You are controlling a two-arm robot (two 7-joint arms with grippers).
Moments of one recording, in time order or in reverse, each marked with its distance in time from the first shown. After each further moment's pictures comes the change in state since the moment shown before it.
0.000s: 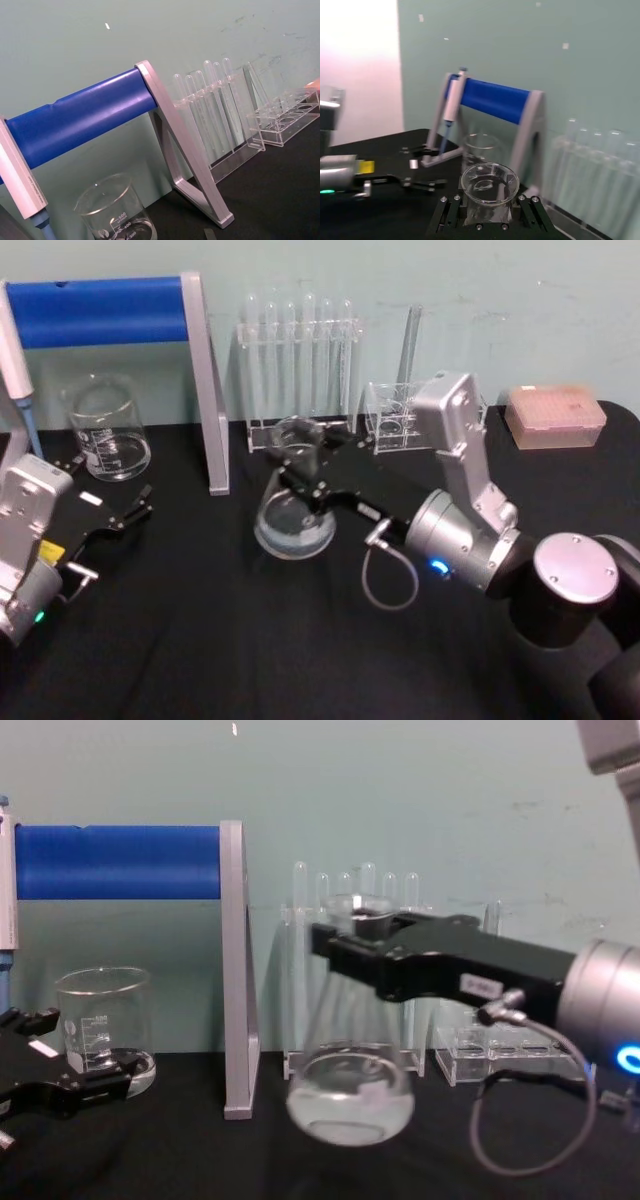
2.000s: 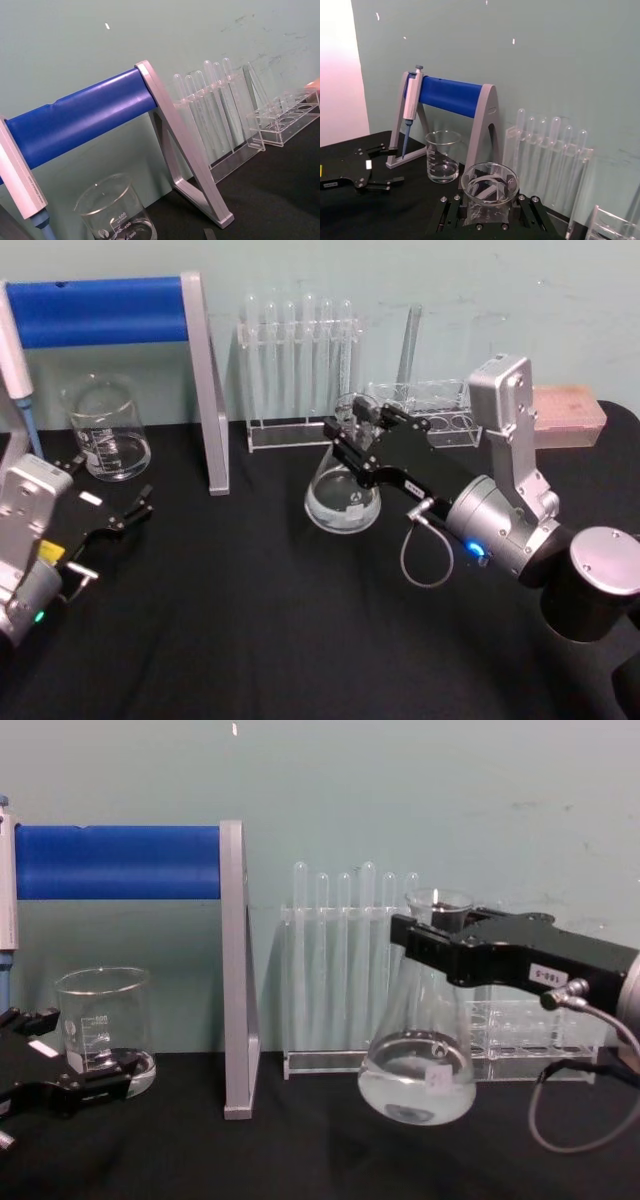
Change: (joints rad) left arm 0.000 0.000 0.000 0.000 0.000 0.000 0.000; right arm -0.030 -0.022 0.113 0.019 -0.020 0.009 -0.024
